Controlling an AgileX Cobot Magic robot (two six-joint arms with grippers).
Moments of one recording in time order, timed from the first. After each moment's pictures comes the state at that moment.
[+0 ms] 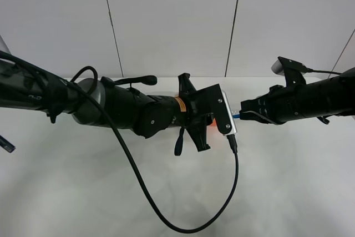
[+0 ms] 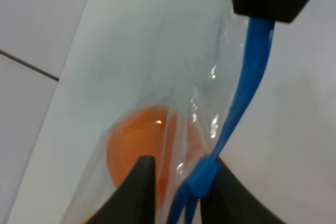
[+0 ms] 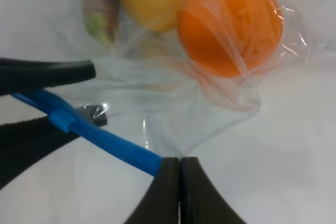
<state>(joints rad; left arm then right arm) -0.79 2.02 -1.16 -0.09 -0.27 0.87 0.08 1.55 -0.76 1.19 0.48 -1.09</state>
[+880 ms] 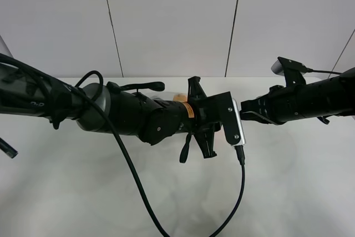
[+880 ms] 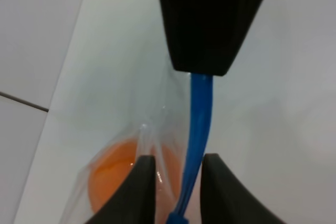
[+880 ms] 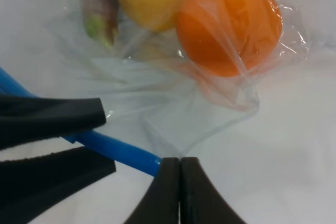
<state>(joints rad) -0.83 2.02 -1.16 -0.09 -0.27 0.91 0.08 1.55 -0.76 1.19 0.48 -1.09</state>
